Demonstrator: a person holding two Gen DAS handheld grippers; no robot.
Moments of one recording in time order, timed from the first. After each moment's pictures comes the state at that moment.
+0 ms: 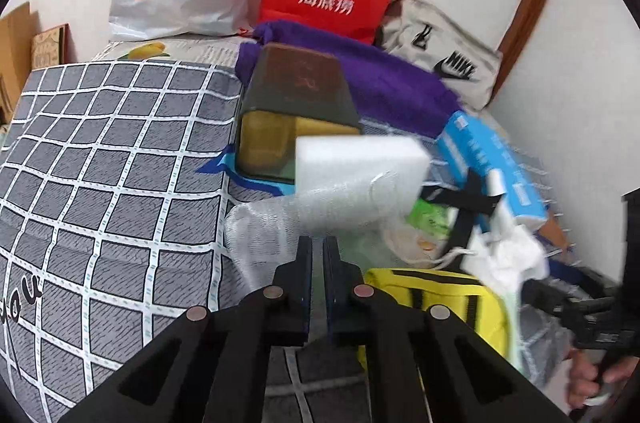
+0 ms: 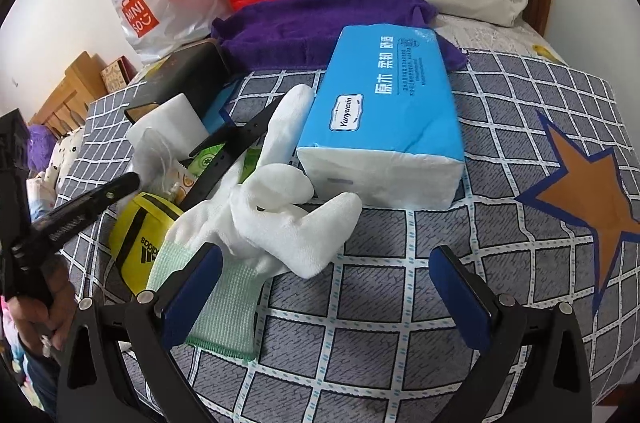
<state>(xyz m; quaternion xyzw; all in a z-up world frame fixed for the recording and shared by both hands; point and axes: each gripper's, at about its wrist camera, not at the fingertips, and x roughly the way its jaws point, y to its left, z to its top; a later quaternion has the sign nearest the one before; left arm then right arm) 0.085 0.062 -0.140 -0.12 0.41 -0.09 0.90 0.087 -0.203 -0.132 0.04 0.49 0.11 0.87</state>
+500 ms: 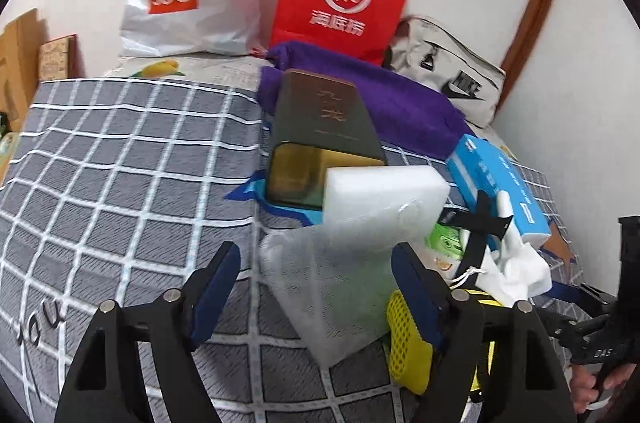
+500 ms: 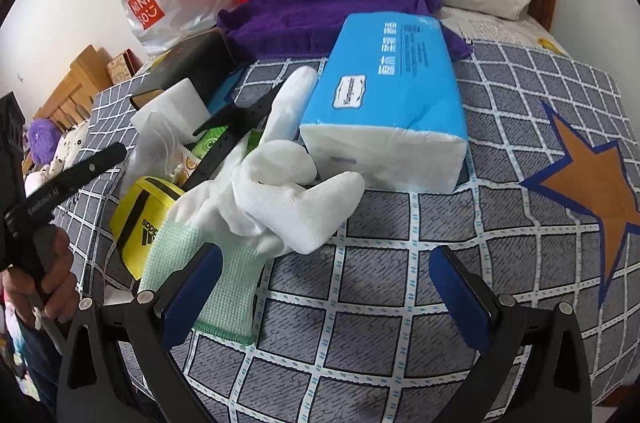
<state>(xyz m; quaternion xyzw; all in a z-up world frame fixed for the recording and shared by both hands) 0.096 0.078 -0.139 -0.11 0.39 -0.08 0.91 0.082 -0.202 -0.140 0.04 0.50 0.12 0.86</state>
